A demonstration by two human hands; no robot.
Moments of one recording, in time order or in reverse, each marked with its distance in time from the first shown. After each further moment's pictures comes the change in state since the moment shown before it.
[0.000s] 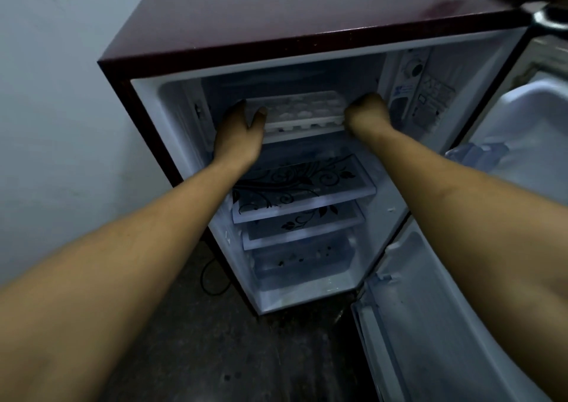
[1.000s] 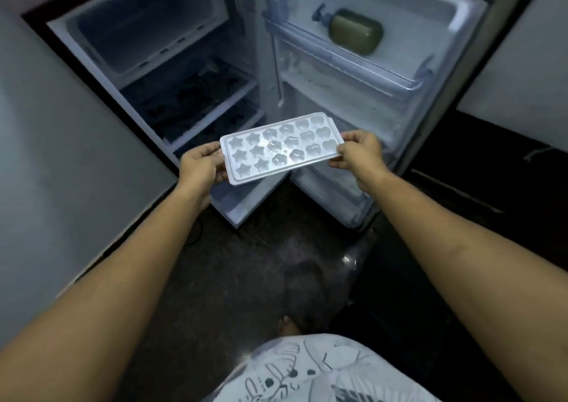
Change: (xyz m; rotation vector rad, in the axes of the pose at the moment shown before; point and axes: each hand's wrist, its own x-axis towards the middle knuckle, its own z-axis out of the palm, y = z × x) left_hand -0.325 -0.017 -0.097 -0.418 -0.576 -0.308; right_hand -0.518 0.115 -0.073 0.729 0.407 0.555
